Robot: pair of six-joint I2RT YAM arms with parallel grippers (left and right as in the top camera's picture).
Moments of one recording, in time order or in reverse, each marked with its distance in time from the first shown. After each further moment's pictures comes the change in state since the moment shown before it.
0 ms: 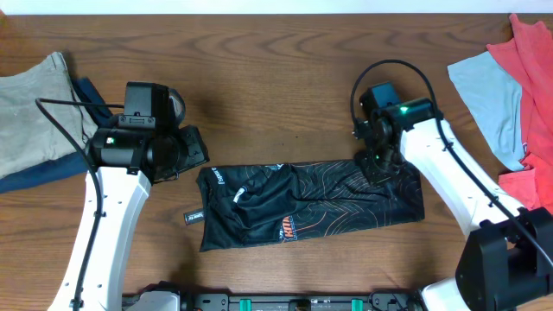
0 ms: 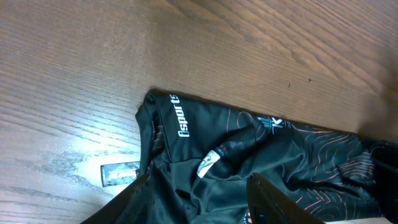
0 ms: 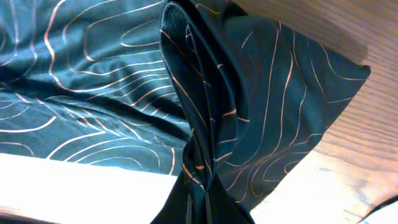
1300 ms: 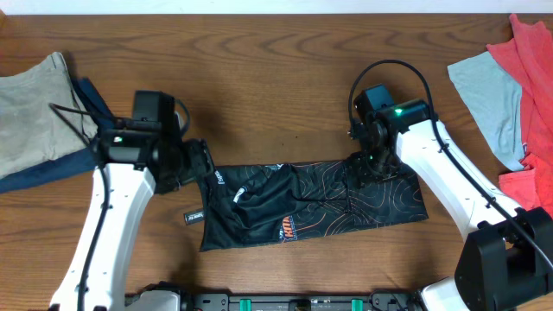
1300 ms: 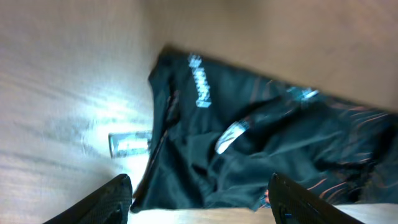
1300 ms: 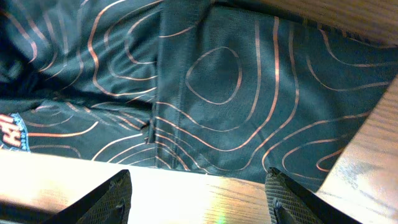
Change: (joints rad) left arm 0.000 0.036 -0.082 -0.055 0.003 0.004; right arm 0.020 0.000 -0.001 -0.002 -0.073 0.132
